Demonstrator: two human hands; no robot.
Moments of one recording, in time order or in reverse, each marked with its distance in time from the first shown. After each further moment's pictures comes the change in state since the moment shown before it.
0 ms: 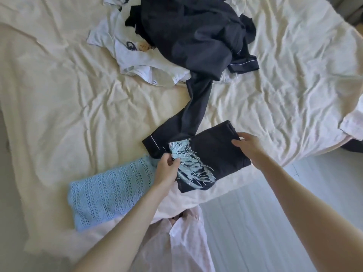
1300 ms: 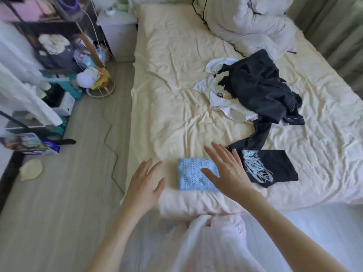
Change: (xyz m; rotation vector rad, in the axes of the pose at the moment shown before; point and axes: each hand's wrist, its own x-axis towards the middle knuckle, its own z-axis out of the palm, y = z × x) left_hand -0.249 -0.101 -0.334 0.642 0.435 0.636; right_hand -0.374 -0.078 0.202 -0.850 0.004 -1.131
